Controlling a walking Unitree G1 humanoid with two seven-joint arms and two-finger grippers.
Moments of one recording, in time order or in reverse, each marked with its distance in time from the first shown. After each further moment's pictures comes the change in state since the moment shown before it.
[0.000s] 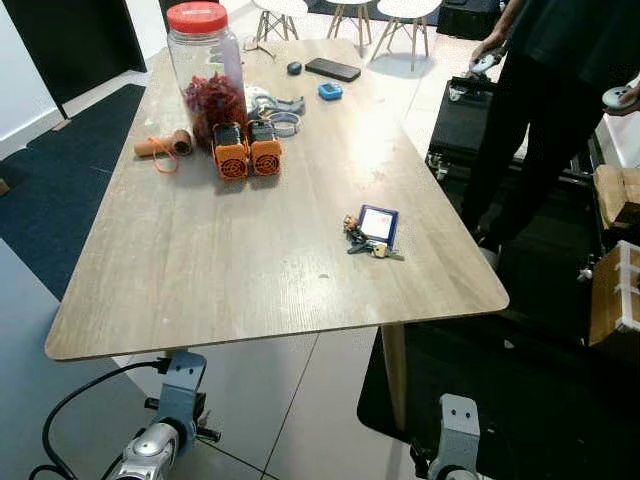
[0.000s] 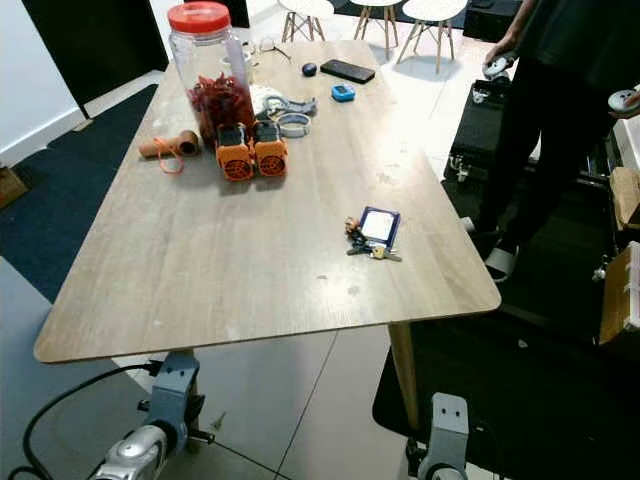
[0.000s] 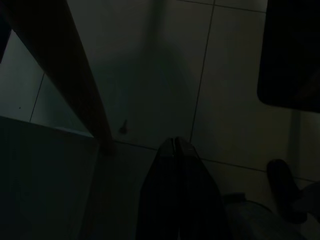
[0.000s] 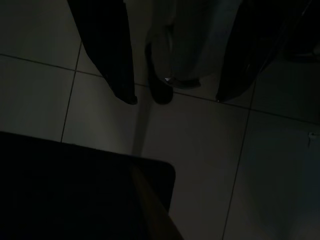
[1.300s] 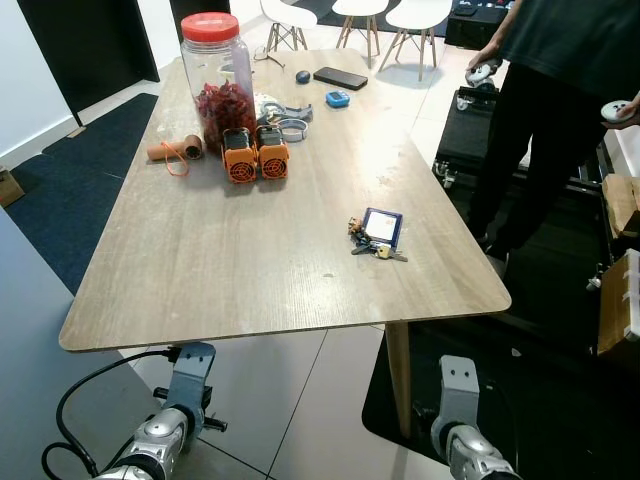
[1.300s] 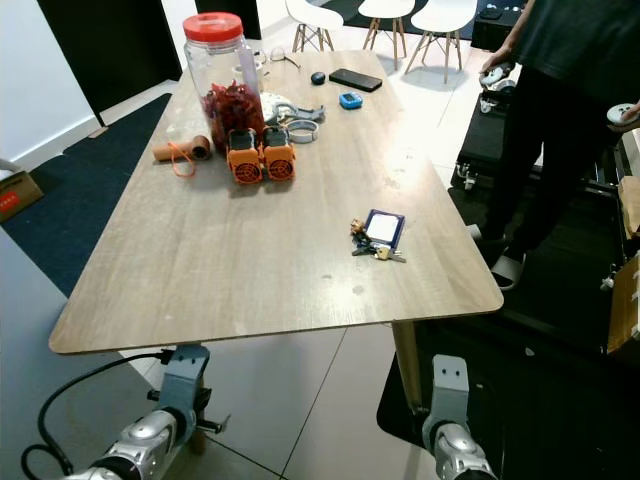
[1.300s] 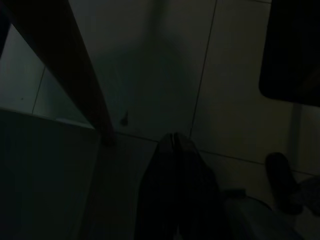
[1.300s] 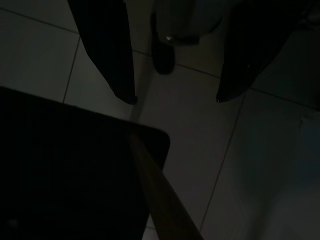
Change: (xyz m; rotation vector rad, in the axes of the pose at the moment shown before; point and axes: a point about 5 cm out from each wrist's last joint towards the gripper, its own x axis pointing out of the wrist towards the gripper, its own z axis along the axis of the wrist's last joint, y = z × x) left arm 0.012 -0.007 0.016 0.009 0.050 -0.014; right arm 0.015 0.000 0.056 -0.048 -0.060 0.023
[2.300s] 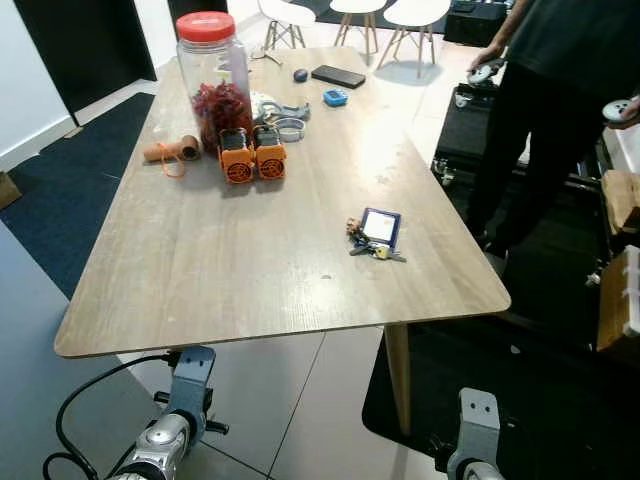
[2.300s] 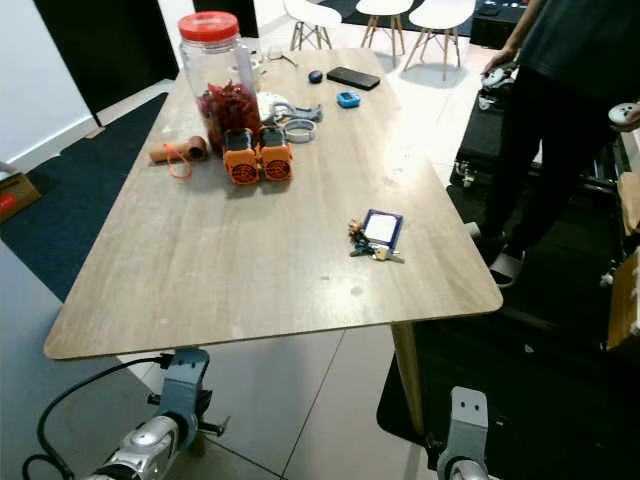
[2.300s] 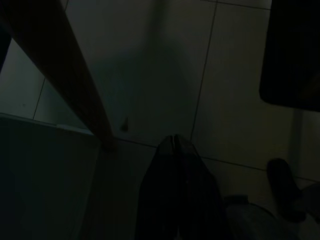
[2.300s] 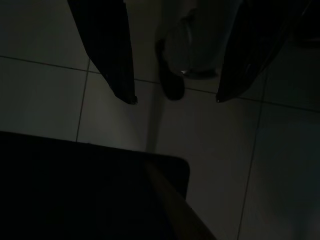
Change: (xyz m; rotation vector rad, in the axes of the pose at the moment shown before) left arm -0.002 -0.002 -0.007 -0.012 -0.020 0.020; right arm -0.015 -0.017 -0.043 0.066 0.074 -0.075
